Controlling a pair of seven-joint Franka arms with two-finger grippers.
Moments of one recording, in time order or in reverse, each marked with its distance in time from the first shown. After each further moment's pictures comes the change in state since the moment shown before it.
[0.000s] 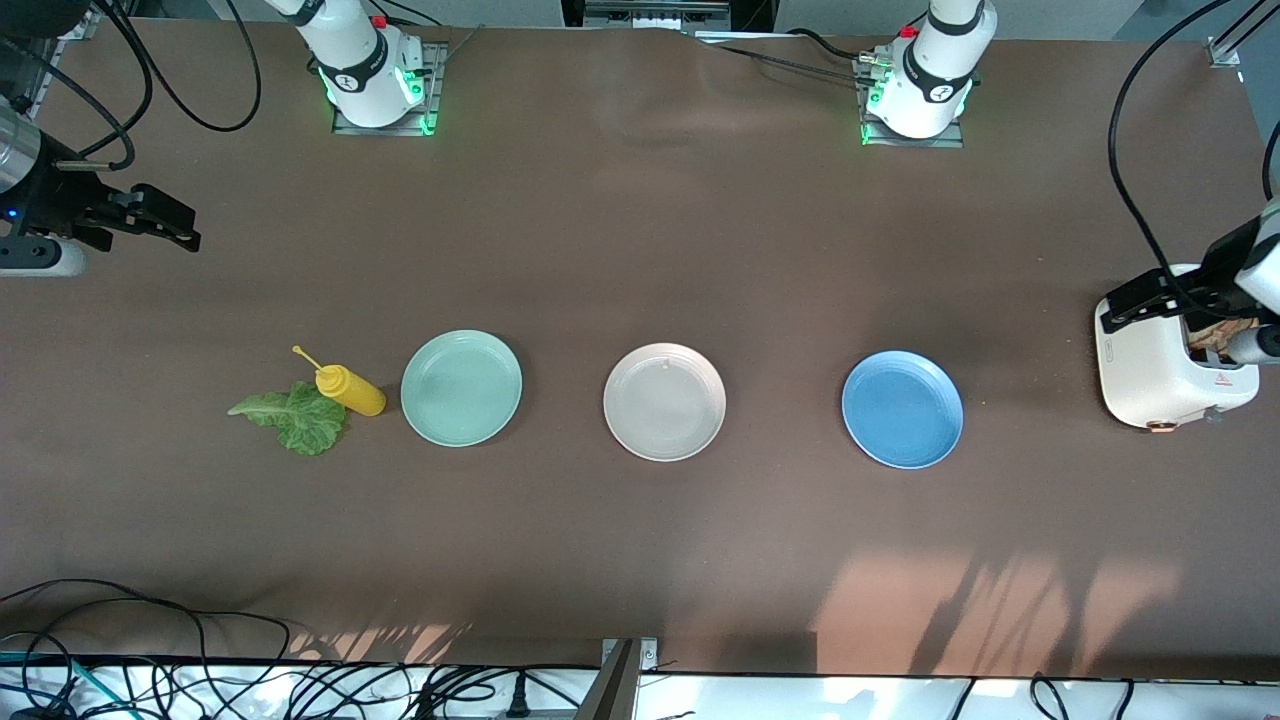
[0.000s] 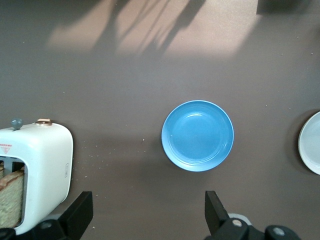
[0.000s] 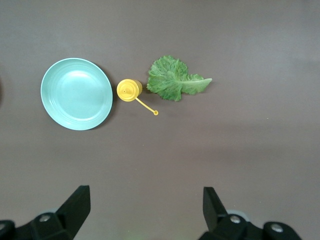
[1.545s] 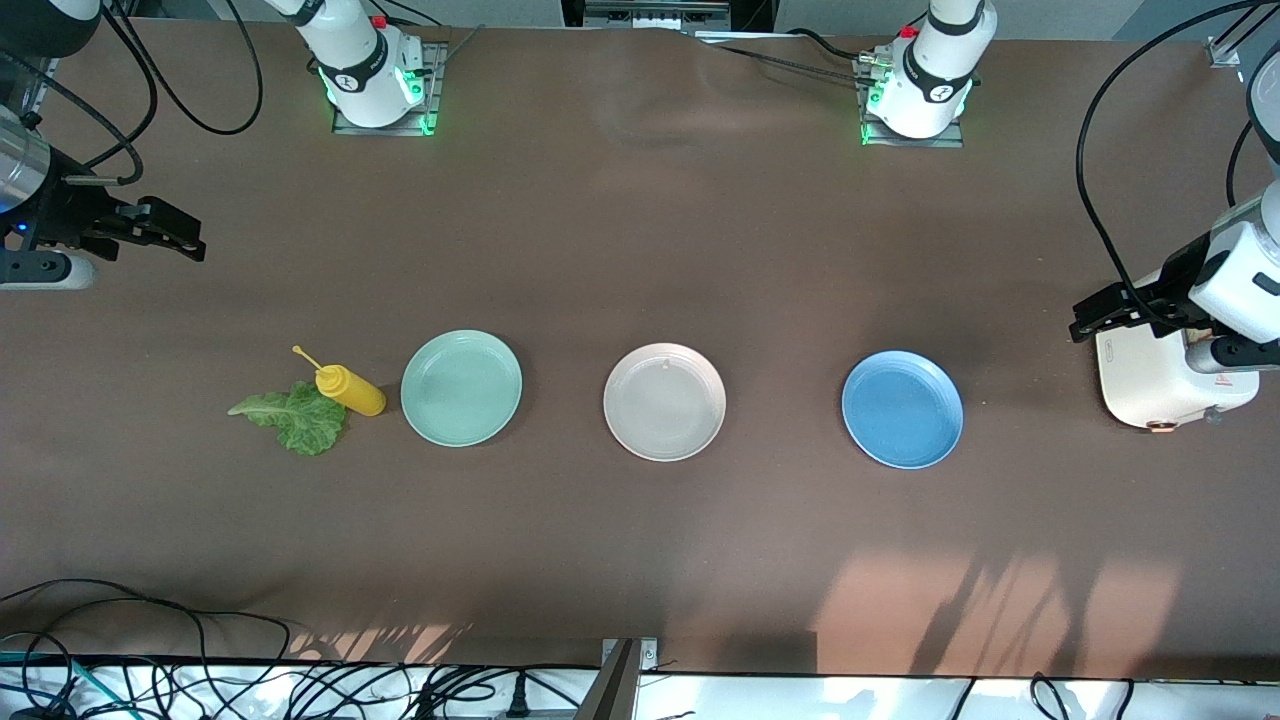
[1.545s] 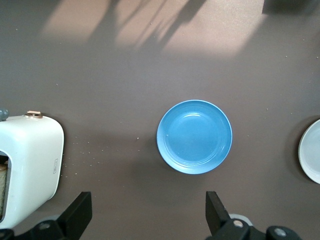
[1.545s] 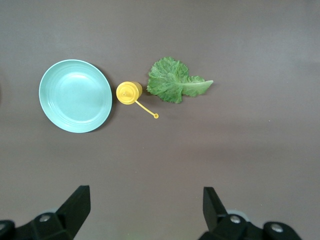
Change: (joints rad) left arm -0.006 -0.021 -0.009 -0.069 0.000 0.043 -0.068; right arm 0.002 0.020 0.000 0.001 0.002 0.017 0.000
